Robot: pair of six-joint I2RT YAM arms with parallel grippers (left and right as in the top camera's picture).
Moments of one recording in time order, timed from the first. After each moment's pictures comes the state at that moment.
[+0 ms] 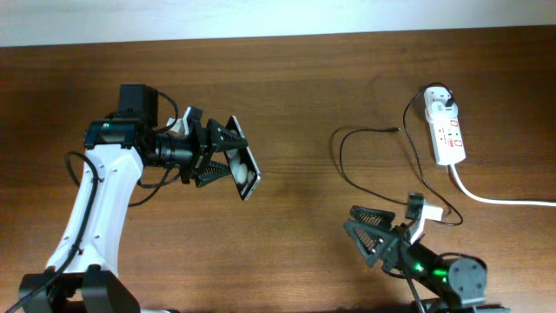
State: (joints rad) left arm -0.01 1.59 1.32 -1.07 0.99 -0.59; right arm 0.07 0.15 0.05 0.20 -0.84 1.06
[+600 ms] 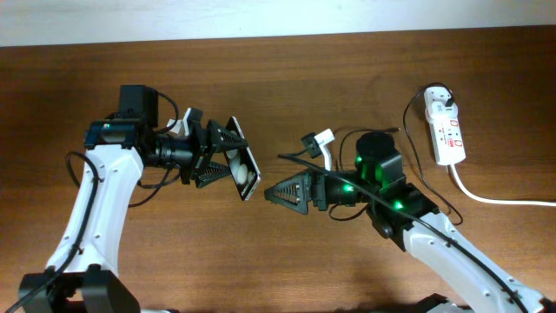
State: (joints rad) left arm -0.01 1.59 1.32 -1.06 0.99 -0.59; right arm 0.44 1.28 0.72 0.16 -1.01 0.75
